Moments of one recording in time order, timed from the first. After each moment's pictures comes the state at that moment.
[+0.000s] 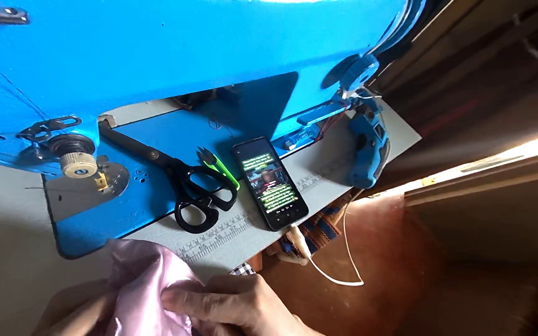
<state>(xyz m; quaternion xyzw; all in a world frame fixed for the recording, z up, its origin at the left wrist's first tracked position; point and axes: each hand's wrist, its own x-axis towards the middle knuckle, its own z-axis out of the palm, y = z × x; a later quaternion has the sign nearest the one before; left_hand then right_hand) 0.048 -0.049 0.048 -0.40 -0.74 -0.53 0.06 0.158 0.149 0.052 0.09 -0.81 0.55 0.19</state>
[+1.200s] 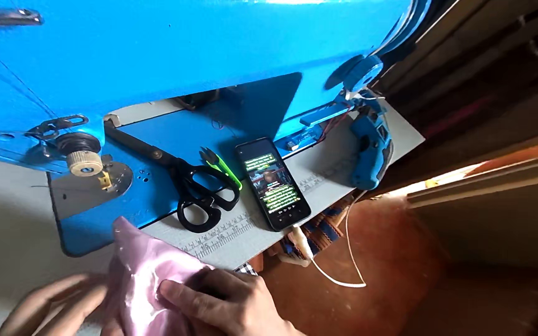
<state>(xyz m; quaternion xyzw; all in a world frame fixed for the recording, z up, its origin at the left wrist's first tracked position) 0.042 -0.058 0.081 -0.34 -0.84 -0.43 0.01 0.152 0.129 0.036 0.02 -0.88 0.38 0.29</state>
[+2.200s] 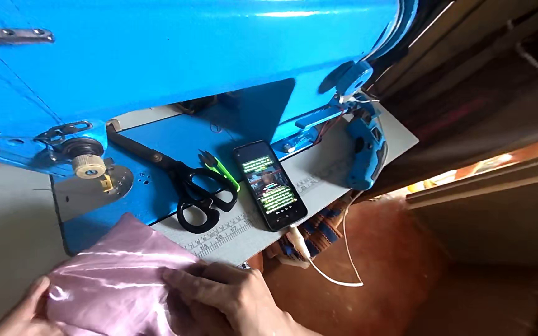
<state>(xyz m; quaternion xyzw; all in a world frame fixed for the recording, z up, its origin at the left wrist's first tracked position) 0.012 -0.091 0.042 -0.05 -0.45 -0.85 -0.28 0.149 0.135 0.043 0.00 -0.88 0.43 0.22</state>
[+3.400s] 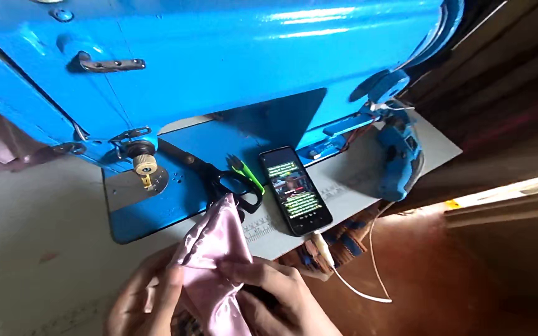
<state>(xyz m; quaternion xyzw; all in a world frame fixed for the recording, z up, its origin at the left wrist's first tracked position) 0.064 -0.007 0.072 -0.23 -0.66 -0.72 -0.06 0.156 0.161 0.051 0.10 -0.79 0.56 0.24</state>
